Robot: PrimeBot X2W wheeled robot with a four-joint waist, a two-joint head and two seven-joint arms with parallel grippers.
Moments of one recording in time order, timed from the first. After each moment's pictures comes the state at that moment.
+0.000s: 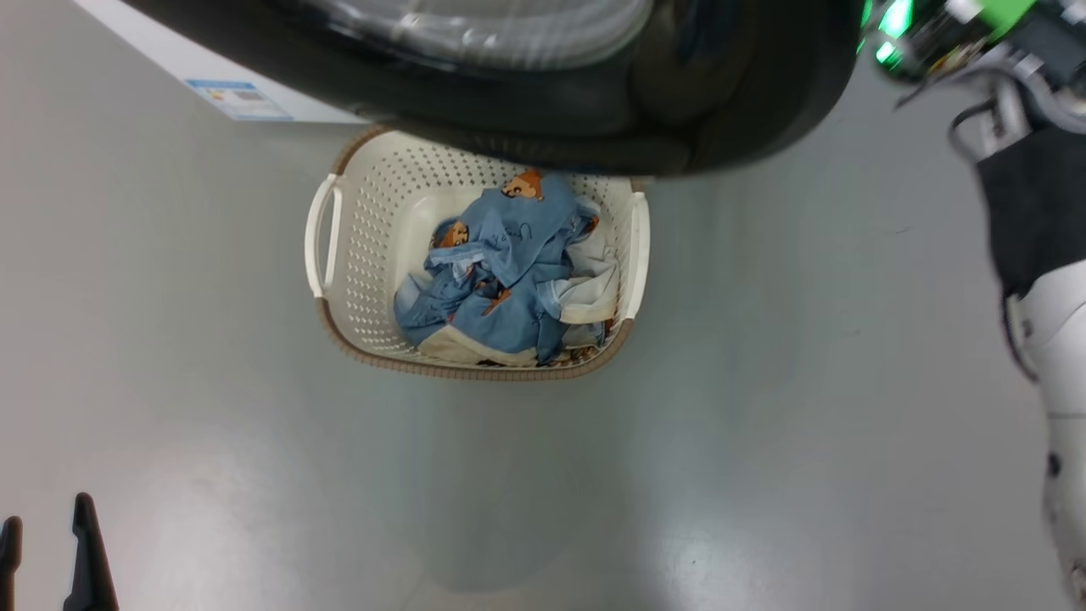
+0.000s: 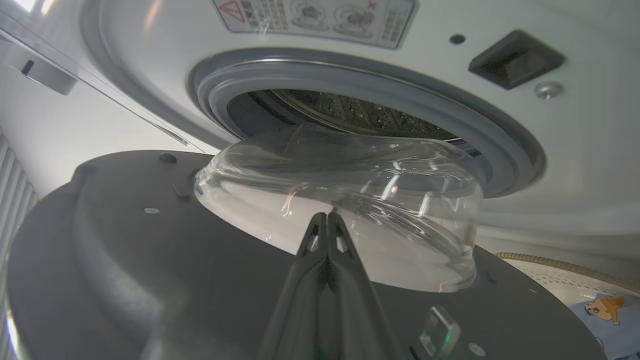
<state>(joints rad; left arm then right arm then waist) -0.02 0.14 0.31 0.31 -0.31 -0.13 -0.26 -1.15 -0.27 0.20 0.51 1.59 0.13 0.68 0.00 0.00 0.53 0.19</state>
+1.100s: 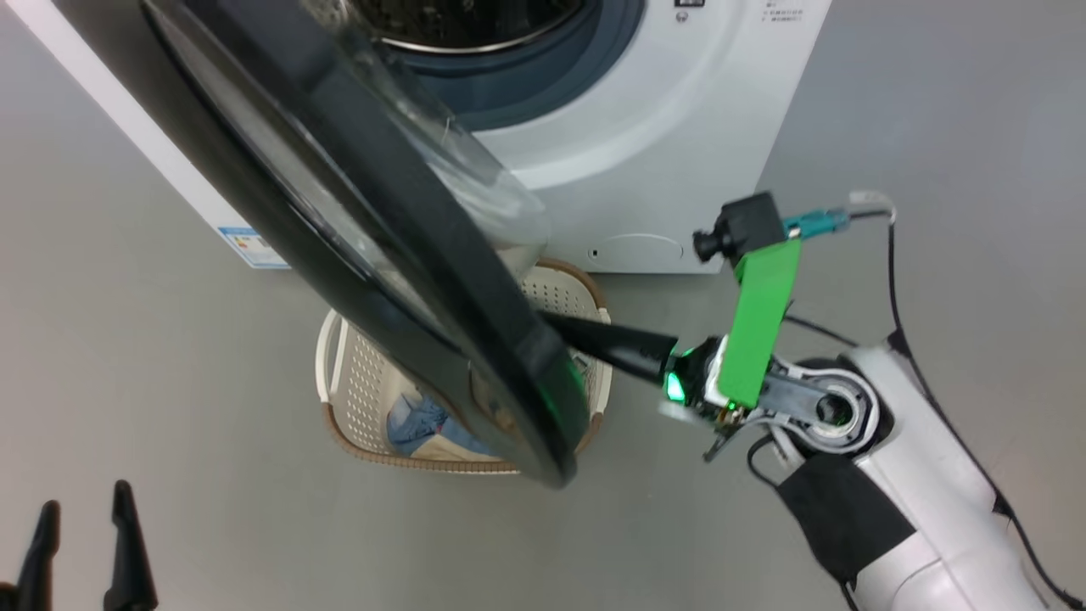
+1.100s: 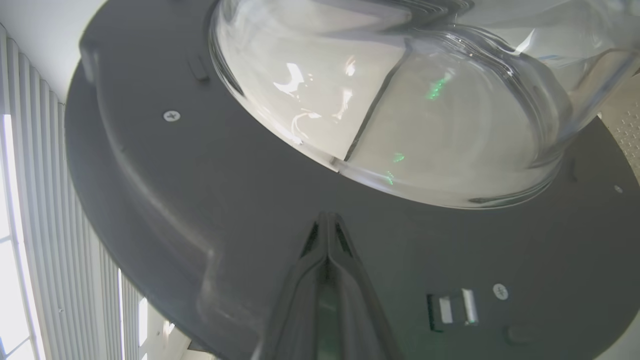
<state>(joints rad) 0.02 0.08 0.29 0.19 -0.27 -0.13 -0.26 -0.64 -0.12 0.41 0.27 1.63 0.13 0.76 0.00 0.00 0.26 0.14</state>
